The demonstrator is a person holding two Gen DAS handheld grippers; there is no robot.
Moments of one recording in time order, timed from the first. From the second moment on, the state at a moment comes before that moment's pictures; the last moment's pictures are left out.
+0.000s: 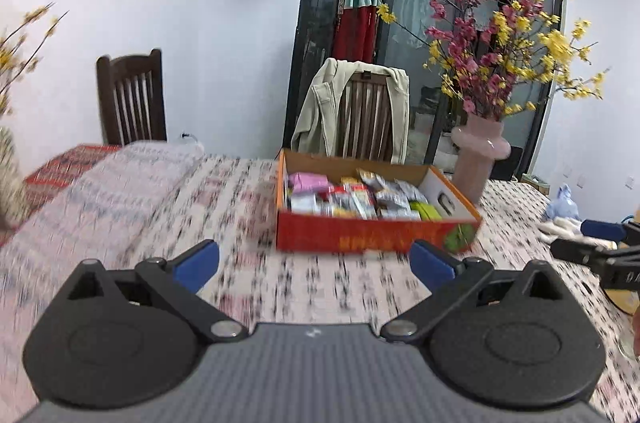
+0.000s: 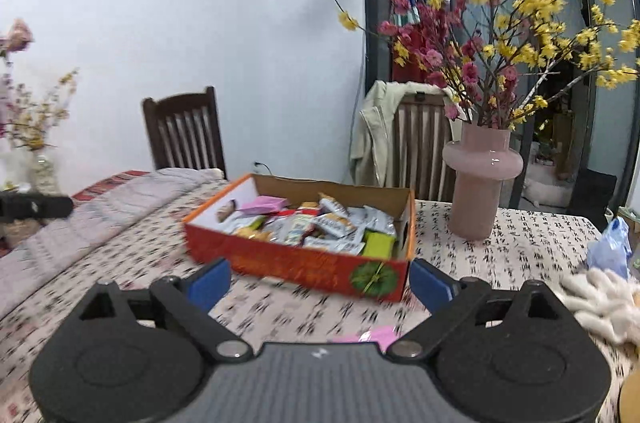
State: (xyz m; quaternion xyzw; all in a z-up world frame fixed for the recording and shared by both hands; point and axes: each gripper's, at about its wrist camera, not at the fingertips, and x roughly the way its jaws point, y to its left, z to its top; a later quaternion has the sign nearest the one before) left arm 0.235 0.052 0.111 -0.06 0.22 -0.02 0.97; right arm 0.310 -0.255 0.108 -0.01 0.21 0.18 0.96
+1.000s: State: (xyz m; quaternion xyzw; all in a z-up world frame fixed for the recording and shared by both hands) left arm 0.152 0.019 0.017 -0.07 0.31 -0.06 0.95; right arm 0.141 -0.294 -0.006 0.04 0.25 0.12 0.96
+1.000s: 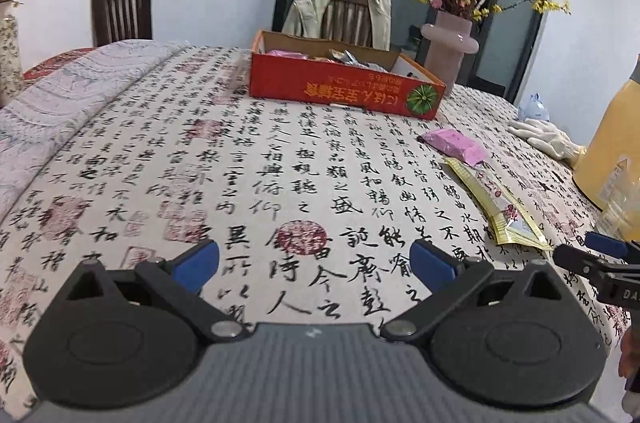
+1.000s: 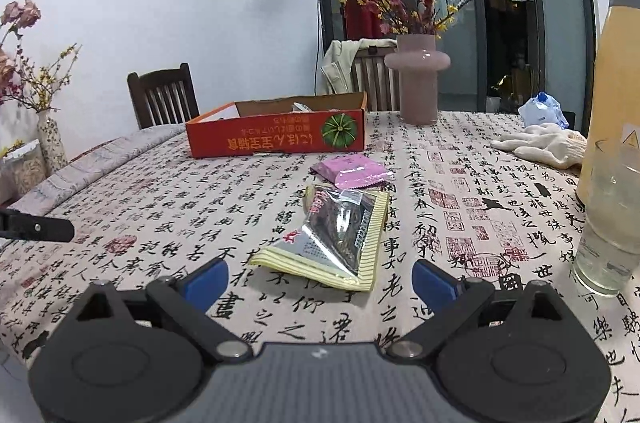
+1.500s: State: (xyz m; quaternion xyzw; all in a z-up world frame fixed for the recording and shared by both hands) left arm 0.220 -0.013 0.011 -0.03 0.34 -0.10 0.93; right arm 0.227 -0.288 -0.015 0.04 0.29 0.09 0.95
